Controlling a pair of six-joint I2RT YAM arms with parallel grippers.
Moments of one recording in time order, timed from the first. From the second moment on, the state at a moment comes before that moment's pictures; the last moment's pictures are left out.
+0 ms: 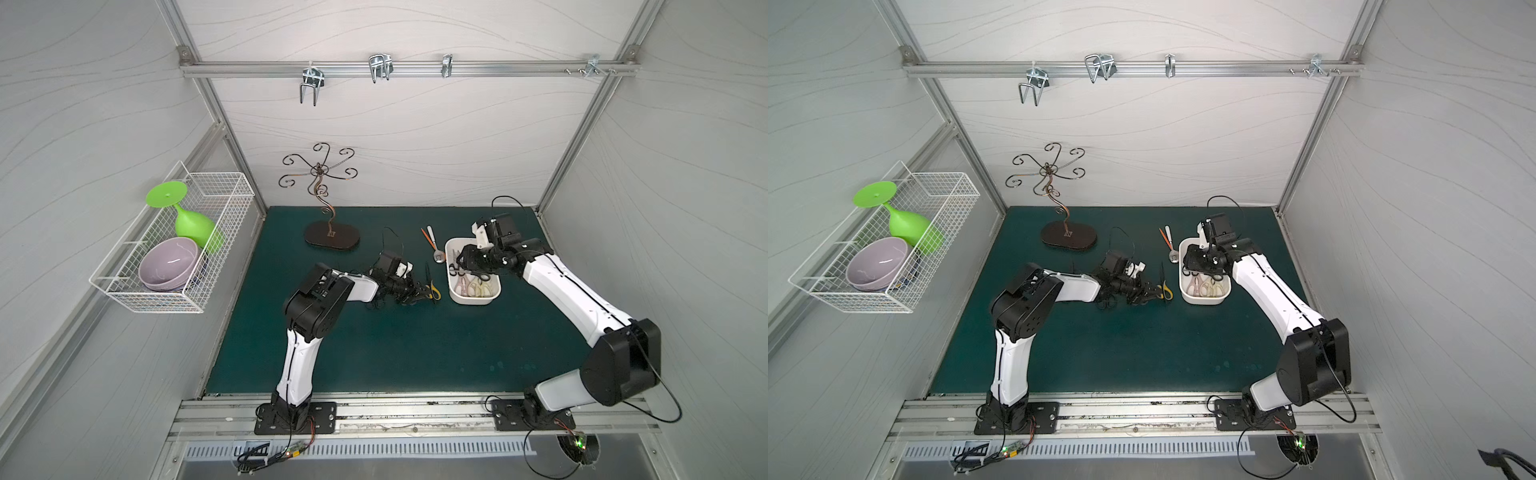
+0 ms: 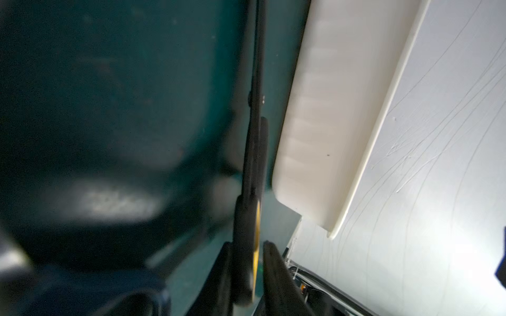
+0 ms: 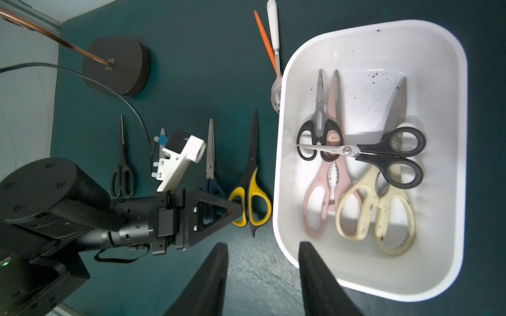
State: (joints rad) left arm -0.57 2.10 1.12 0.22 0.74 -1.10; right arm 0.39 1.46 1.27 -0.72 -0.17 0.40
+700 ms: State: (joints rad) left arm -0.57 2.08 1.23 -0.05 0.70 -0.98; right arm 0.39 1.46 1.27 -0.72 -0.14 0.40
